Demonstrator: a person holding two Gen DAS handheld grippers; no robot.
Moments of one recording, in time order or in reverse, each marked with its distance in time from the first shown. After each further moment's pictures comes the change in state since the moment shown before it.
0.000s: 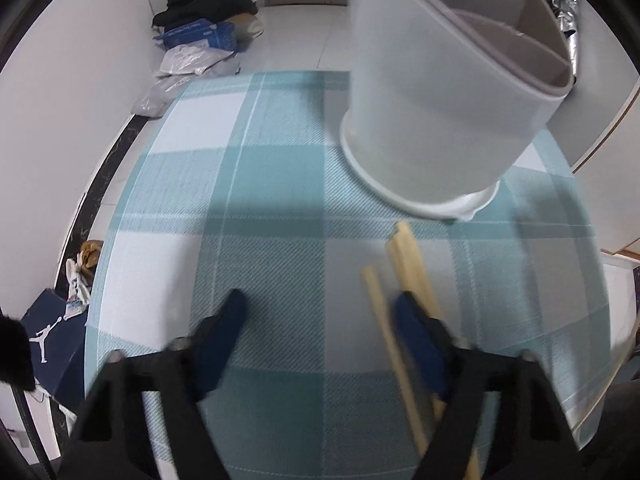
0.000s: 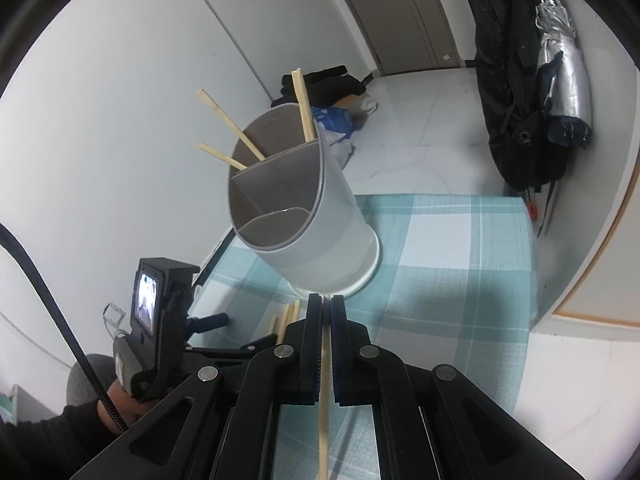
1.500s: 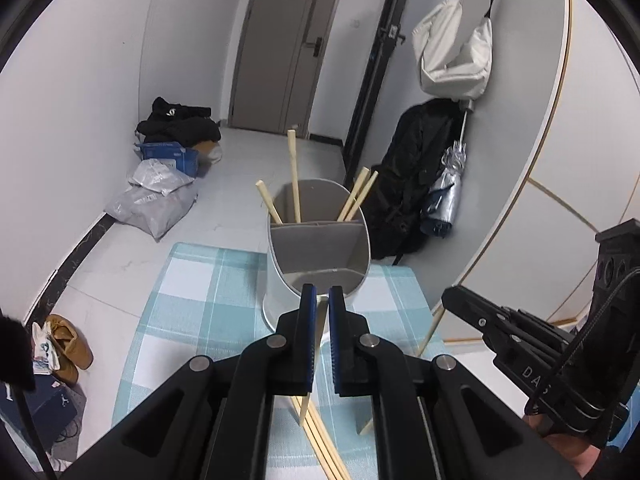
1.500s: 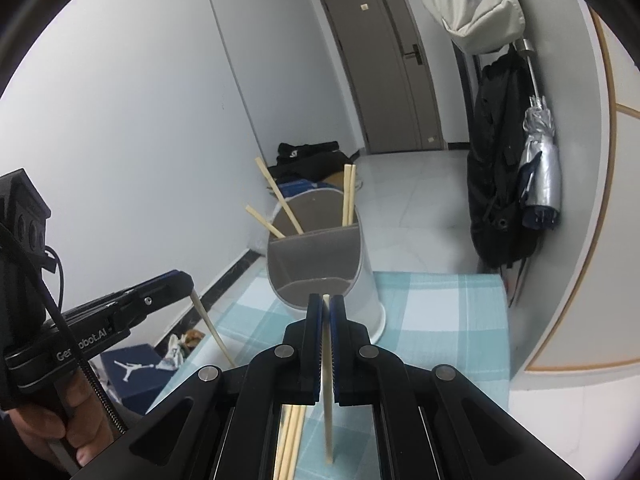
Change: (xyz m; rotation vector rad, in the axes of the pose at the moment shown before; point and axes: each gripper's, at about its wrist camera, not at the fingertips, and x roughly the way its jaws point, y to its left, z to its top) left arm -0.163 0.001 0.003 -0.032 -0.474 -0.254; right arm -0.041 0.059 -0.007 -0.095 -0.285 -0.119
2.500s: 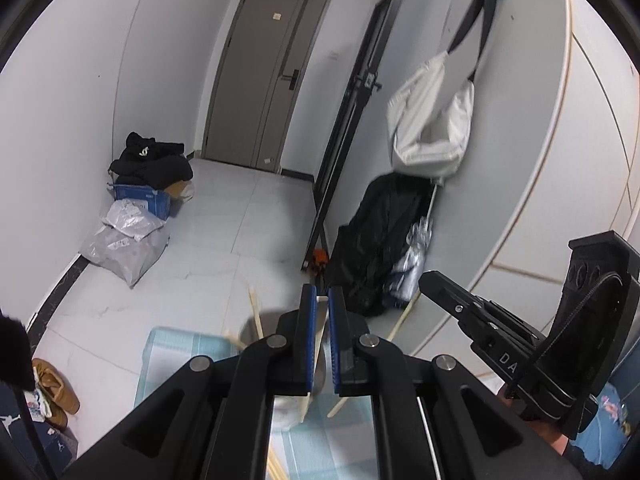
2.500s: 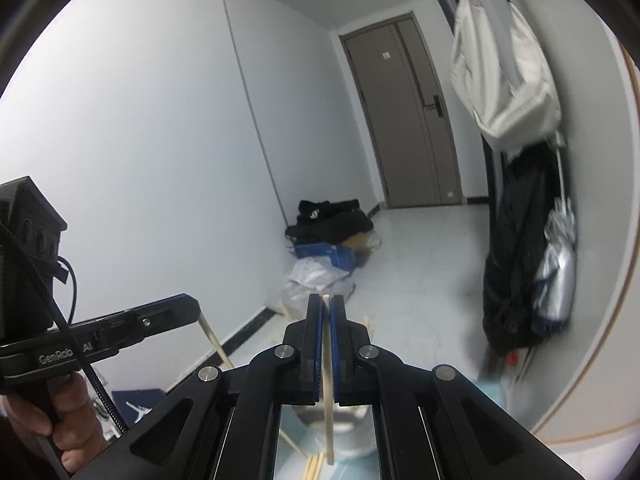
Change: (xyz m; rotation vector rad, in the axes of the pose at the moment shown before) left arm -0.020 -0.001 0.119 -0.023 -0.115 -0.122; right arm -0.017 0.009 0.131 -0.058 -0.180 0.072
